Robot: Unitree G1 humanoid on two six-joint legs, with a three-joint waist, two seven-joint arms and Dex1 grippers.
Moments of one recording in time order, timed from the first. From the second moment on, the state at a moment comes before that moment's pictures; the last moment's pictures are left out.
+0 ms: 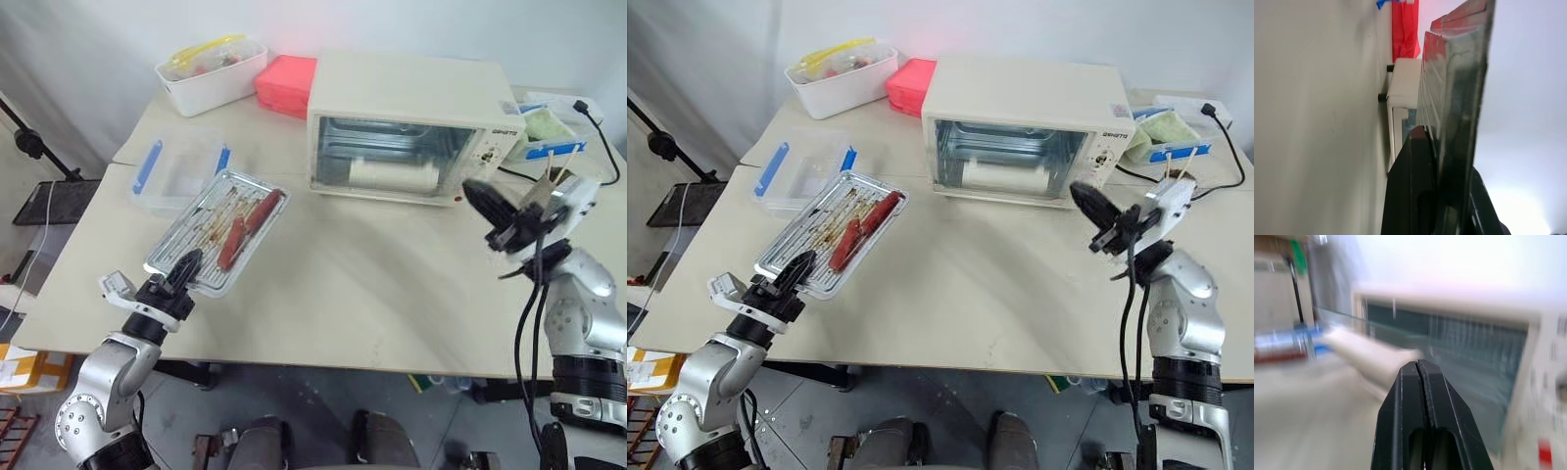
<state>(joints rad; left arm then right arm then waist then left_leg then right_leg) -0.10 0.12 0.69 -0.18 -1.94 0.97 0.39 -0.42 -0.56 -0.32 0.08 0.67 0.11 0.86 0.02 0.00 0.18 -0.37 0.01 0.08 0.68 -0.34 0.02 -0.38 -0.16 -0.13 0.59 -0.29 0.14</state>
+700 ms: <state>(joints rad) -0.53 0.42 0.24 0.42 -1.84 1.34 0.15 0.14 -0.76 -0.42 -0.15 0.60 0.04 1.21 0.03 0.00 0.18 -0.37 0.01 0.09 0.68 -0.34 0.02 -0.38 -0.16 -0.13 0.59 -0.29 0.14</state>
